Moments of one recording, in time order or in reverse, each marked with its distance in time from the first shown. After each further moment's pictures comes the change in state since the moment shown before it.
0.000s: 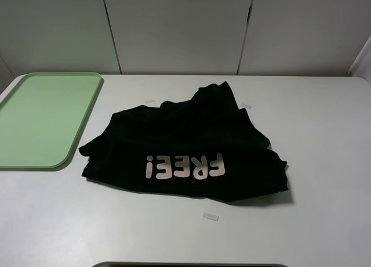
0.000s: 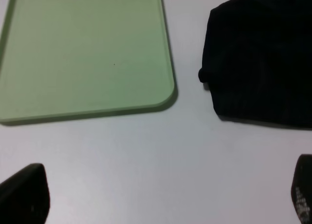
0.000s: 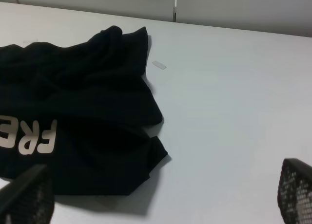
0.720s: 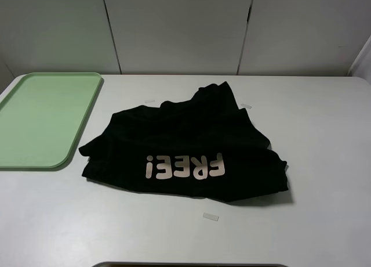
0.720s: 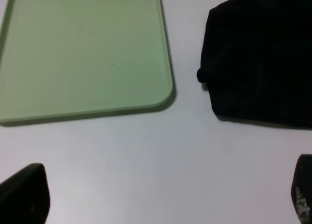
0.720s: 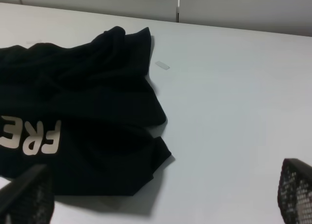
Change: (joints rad) left arm -0.009 0.000 0.000 -0.008 0.000 0.000; right arm 0.000 0.000 0.000 0.015 -0.003 0.000
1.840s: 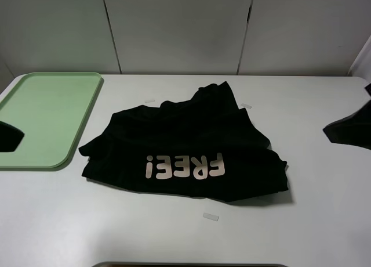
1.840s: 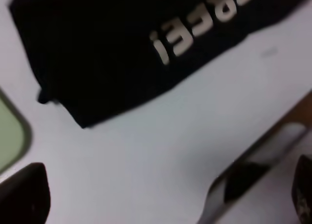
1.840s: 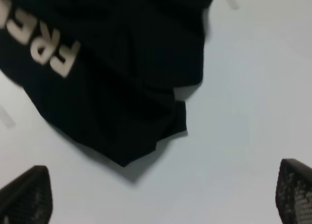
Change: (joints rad) left arm -0.116 0.897 -0.351 -0.371 0.003 0.521; right arm 0.186 0.953 -0.320 -0.036 -0.057 -0.366
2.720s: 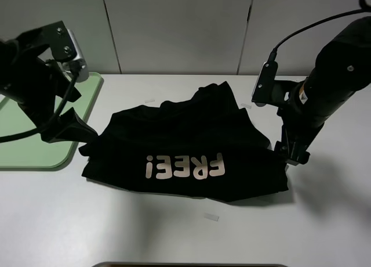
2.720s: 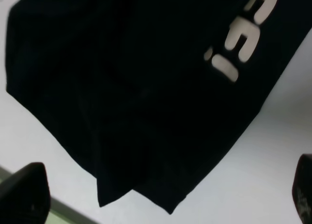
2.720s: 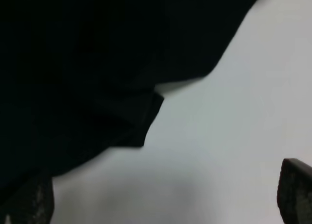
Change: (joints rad) left arm -0.115 0.490 -0.001 0.001 -0.433 0.476; right arm 0.116 0.658 -0.012 -0.409 -0.330 -0.019
